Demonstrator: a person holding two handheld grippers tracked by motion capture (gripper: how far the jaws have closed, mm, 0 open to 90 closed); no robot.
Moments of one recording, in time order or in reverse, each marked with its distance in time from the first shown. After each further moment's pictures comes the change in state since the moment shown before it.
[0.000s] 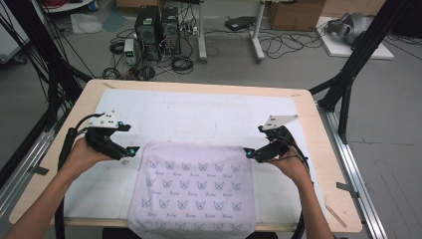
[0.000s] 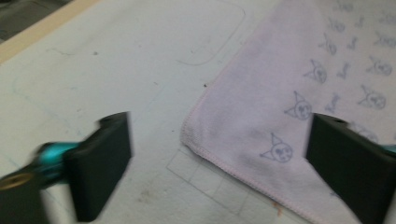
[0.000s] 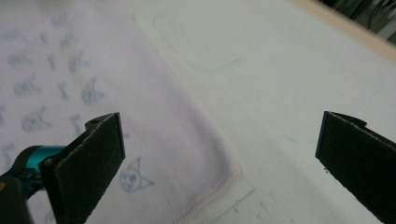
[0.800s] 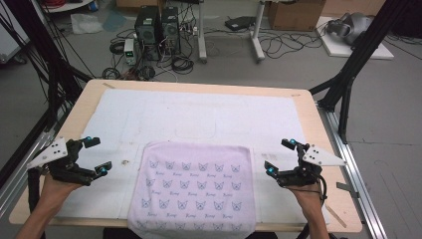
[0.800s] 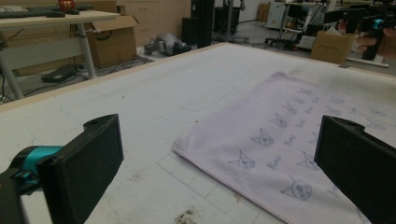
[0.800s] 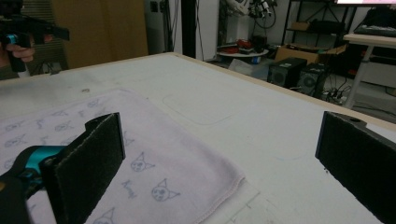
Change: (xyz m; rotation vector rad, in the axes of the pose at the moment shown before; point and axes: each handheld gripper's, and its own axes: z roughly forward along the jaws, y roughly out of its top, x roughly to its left) left arm -0.028 -0.073 -0.057 -0.407 0.052 -0.105; right arm 0.034 -0.075 -0.058 -0.451 -0.076 0.074
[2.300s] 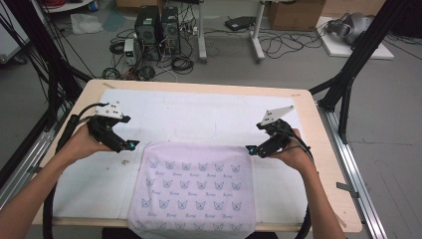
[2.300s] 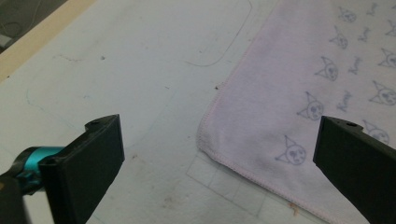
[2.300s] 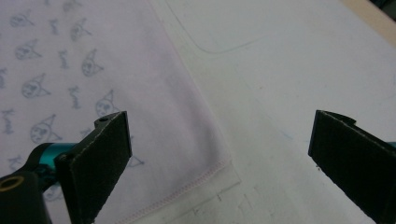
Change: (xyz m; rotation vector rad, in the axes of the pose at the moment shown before) left arm 0.037 0.077 0.120 0.588 -0.109 0.155; right arm -0.039 0.059 0.110 0.637 0.167 -0.173
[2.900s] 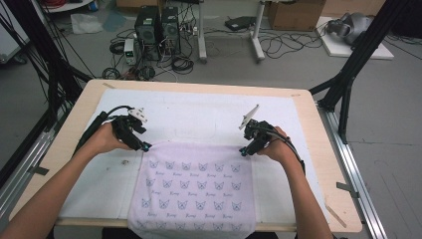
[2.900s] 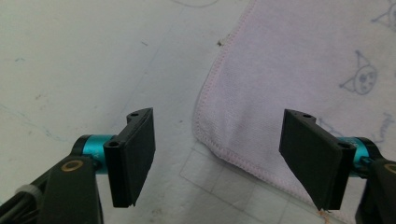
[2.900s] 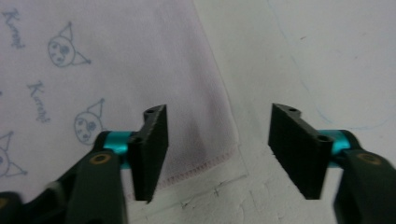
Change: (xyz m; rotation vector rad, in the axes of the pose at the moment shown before) left arm 0.006 0.006 0.062 0.286 -0.068 -0.006; right arm -0.006 0.015 0.057 0.343 0.065 -0.091
